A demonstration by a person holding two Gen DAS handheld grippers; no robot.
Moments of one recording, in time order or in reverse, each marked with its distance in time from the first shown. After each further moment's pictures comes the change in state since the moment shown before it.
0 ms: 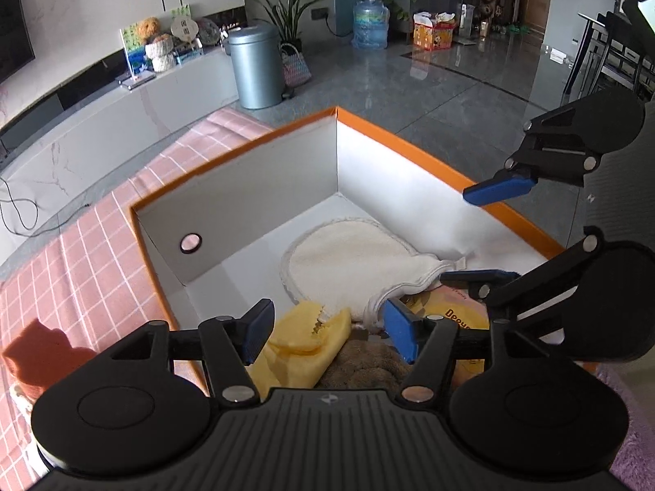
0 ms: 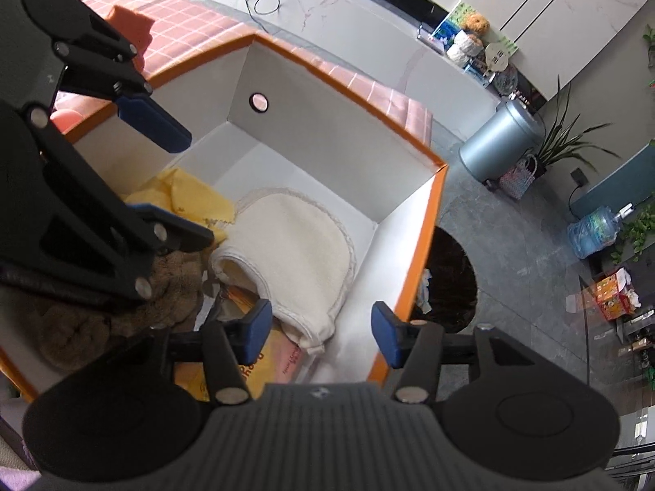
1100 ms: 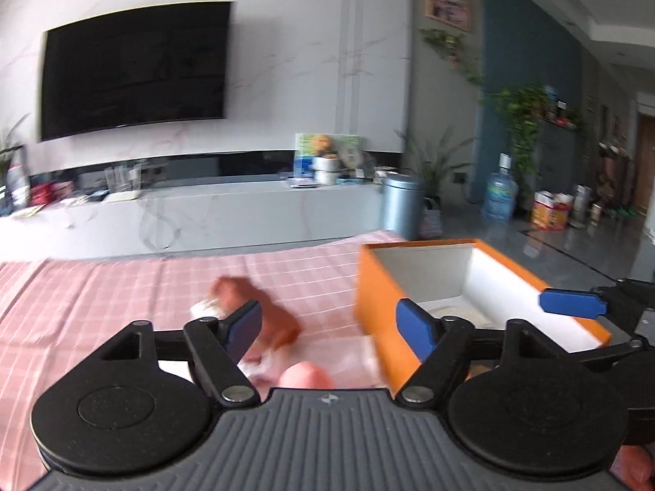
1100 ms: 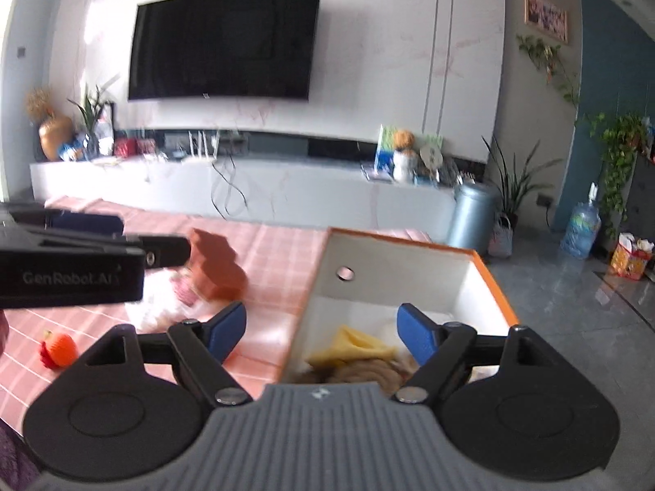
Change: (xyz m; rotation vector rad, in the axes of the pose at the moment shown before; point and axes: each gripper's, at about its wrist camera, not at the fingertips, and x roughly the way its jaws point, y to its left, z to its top) left arm -0.149 0.036 -0.138 -0.374 -0.471 0.347; right arm -0.111 0.147 -0.030 0.445 -0.547 -0.012
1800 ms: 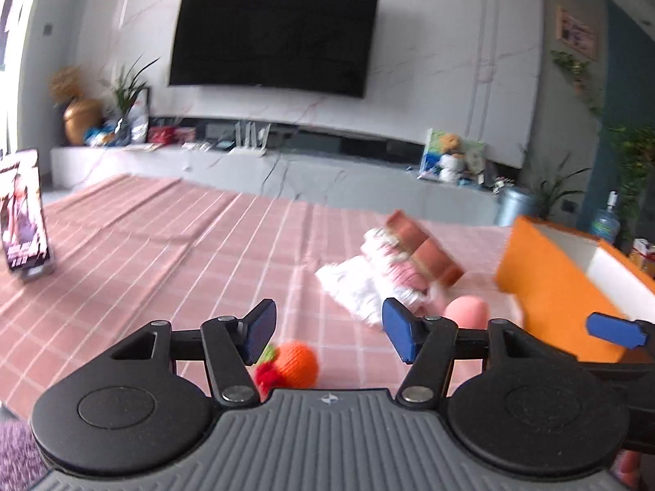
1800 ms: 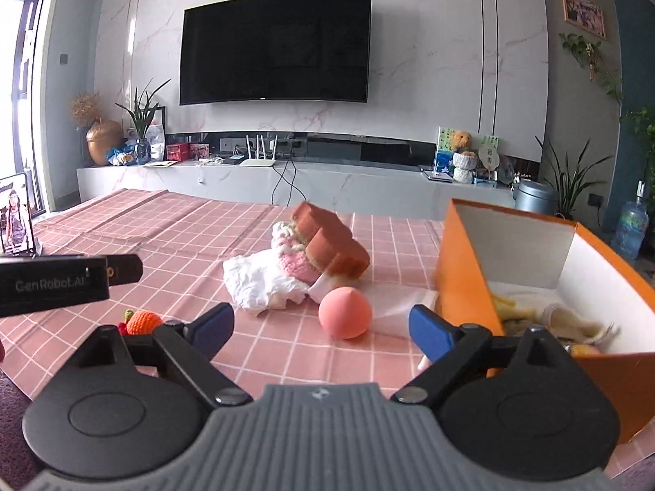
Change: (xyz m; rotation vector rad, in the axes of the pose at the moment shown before) left arm -0.049 0.092 -0.085 -0.223 0.021 0.287; right arm 0.015 0.098 -0.050 0.009 -0.016 0.137
